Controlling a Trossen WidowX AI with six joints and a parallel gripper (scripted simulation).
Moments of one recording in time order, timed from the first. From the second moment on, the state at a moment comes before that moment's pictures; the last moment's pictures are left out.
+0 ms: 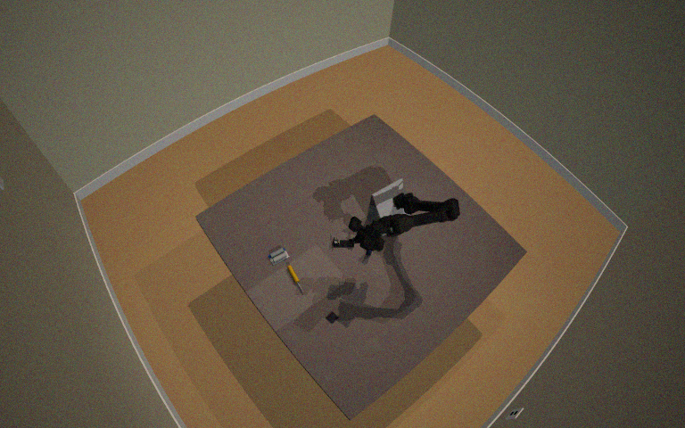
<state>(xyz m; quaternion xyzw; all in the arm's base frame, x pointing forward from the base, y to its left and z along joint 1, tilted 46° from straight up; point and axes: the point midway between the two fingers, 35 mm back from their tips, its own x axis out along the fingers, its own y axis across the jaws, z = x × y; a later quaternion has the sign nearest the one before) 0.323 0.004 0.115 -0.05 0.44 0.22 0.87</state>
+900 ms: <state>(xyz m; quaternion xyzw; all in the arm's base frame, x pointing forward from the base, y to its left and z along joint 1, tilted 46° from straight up) 0.277 0.066 0.019 0.12 0.56 0.42 0.71</state>
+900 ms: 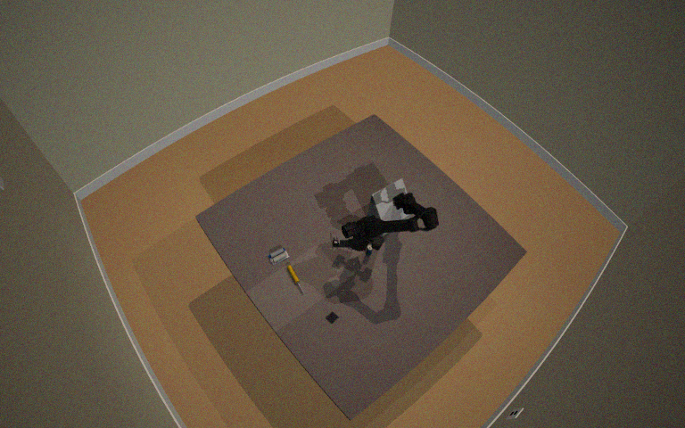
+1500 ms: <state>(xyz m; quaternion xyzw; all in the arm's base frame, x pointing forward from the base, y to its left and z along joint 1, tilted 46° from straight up) 0.269 0.090 0.019 0.12 0.56 0.41 0.71</state>
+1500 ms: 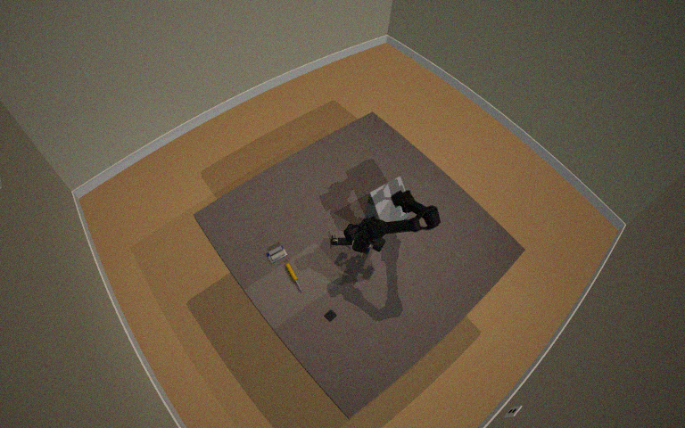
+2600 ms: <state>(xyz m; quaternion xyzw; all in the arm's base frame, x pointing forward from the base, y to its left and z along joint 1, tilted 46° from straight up) 0.247 0.101 0.059 0.12 0.57 0.41 0.70</state>
